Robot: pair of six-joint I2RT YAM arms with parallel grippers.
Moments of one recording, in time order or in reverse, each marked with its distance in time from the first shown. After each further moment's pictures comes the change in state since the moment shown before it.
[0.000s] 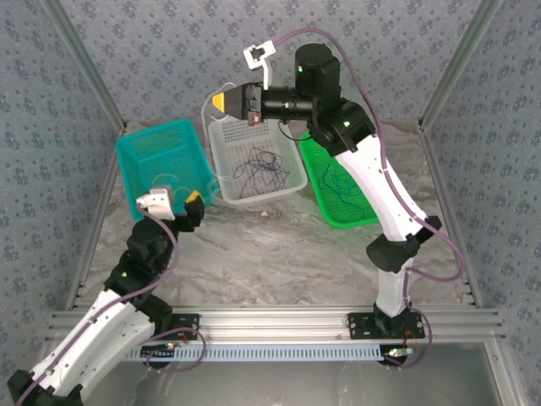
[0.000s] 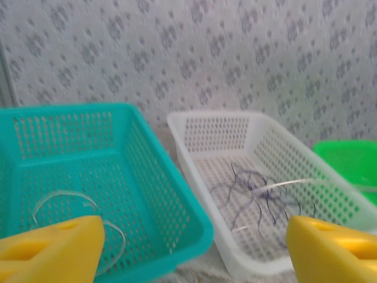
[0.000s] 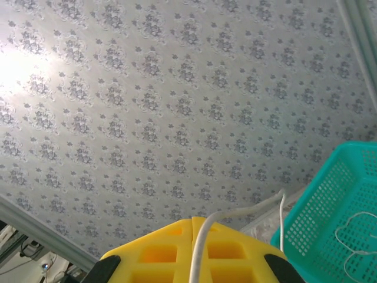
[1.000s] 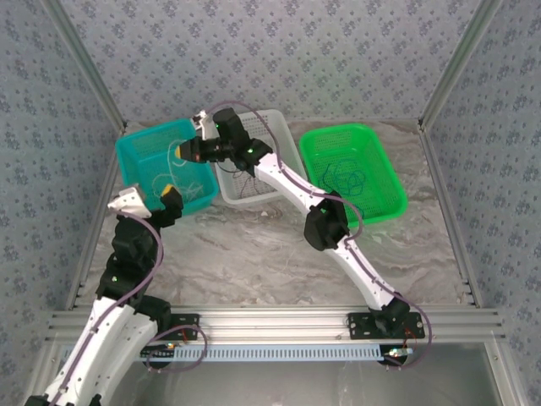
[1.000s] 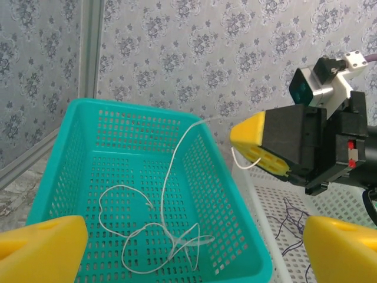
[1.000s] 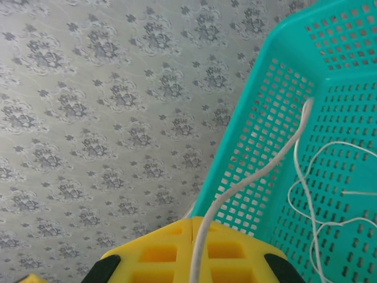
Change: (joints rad) left arm 0.221 -0.058 -0.008 -0.076 -0.007 -0.127; right arm 0.080 0.690 0.143 0.297 0.069 0.170
